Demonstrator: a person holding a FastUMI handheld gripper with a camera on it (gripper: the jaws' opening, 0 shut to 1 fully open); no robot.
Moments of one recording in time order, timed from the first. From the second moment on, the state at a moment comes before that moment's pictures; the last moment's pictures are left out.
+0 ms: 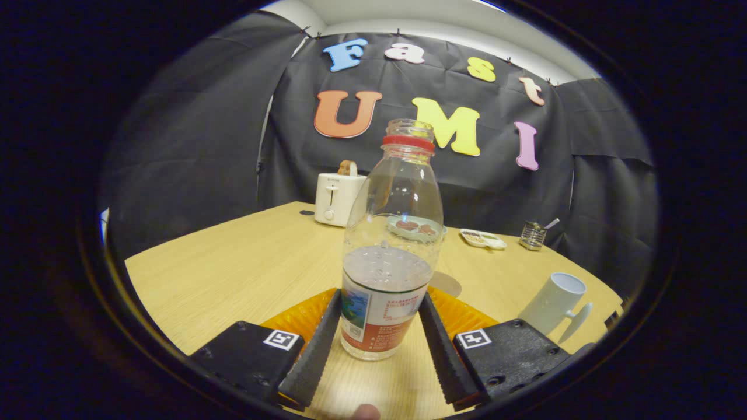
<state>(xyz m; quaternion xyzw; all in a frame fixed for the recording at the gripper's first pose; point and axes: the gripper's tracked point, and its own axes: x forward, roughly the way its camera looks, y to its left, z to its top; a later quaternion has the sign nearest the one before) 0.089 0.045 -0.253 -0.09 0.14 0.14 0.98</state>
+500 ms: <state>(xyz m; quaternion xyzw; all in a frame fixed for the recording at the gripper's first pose) 0.085 0.001 -0.197 0.10 0.16 0.16 0.97</state>
